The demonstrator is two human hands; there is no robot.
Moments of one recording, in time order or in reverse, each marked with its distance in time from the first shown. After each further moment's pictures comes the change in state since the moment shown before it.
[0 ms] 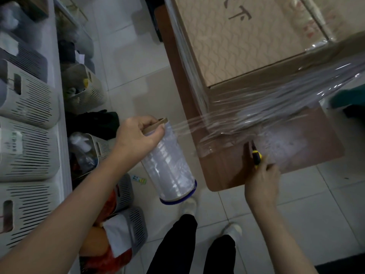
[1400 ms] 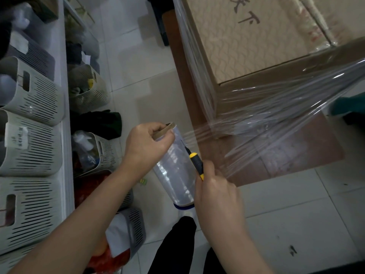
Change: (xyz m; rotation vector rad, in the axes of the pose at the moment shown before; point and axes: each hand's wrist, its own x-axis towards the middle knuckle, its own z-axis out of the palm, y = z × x) left_hand -0.028 0.012 0.006 -0.096 0.072 -0.089; right_hand -0.100 -0.119 -0.094 -0.046 -0.083 -0.455
